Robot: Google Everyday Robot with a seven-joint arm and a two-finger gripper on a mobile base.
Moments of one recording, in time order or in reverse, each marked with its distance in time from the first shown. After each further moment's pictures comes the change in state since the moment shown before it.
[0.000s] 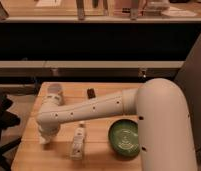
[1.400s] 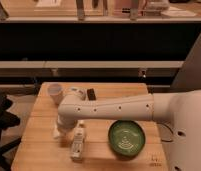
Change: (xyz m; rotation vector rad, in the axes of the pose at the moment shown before) arm 0.014 0.068 -0.058 0.036 0.039 0.093
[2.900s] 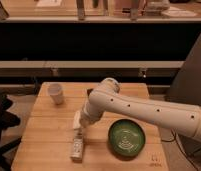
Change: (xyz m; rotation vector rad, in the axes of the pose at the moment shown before) arm 0.023 0.089 -0.084 0.051 0.033 0.139
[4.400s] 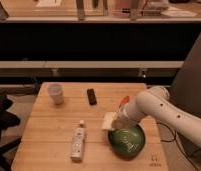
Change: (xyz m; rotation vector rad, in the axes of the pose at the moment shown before) arm 0.012 0.140 -0.050 0.061 -0.001 0.209
